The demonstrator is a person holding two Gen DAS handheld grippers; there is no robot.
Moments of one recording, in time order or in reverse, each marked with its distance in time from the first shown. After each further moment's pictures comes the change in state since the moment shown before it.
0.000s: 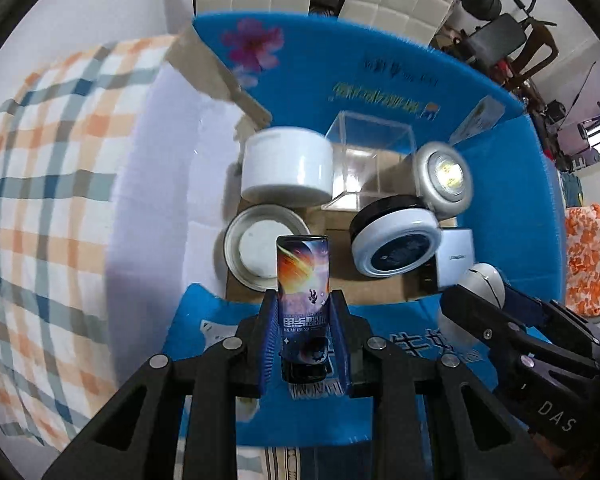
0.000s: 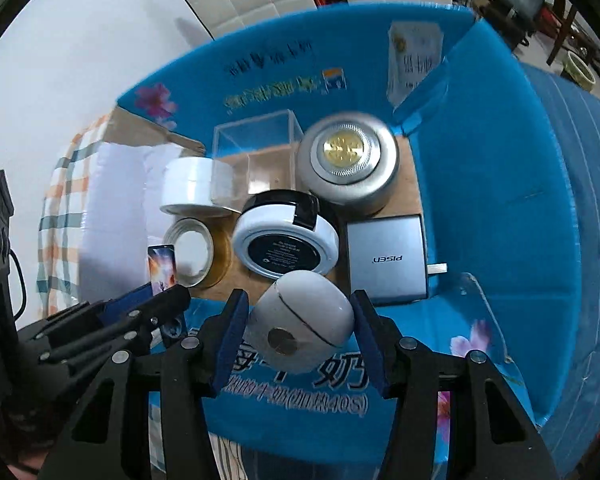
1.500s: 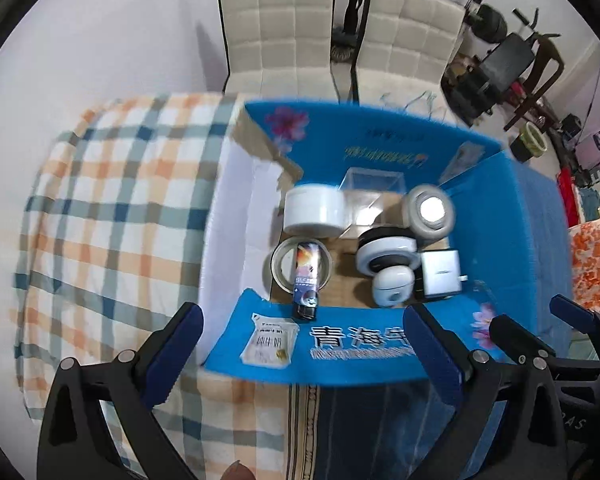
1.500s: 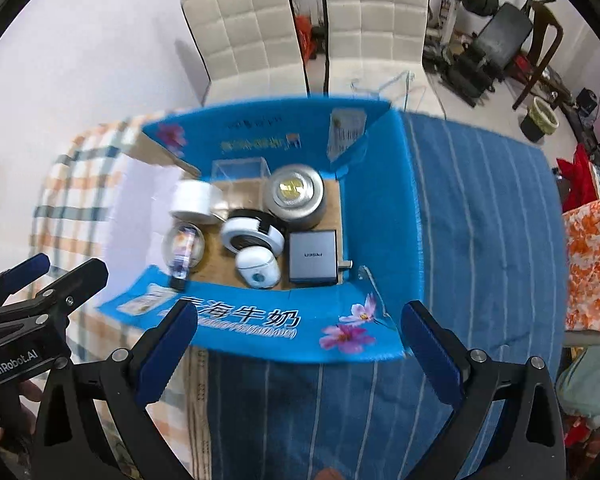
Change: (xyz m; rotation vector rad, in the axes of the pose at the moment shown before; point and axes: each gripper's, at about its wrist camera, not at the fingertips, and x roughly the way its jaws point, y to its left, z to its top) left arm -0.103 -0.010 -0.015 0.000 -0.163 0.130; right arm -0.150 0.006 -0.039 -0.087 -0.160 -0.145
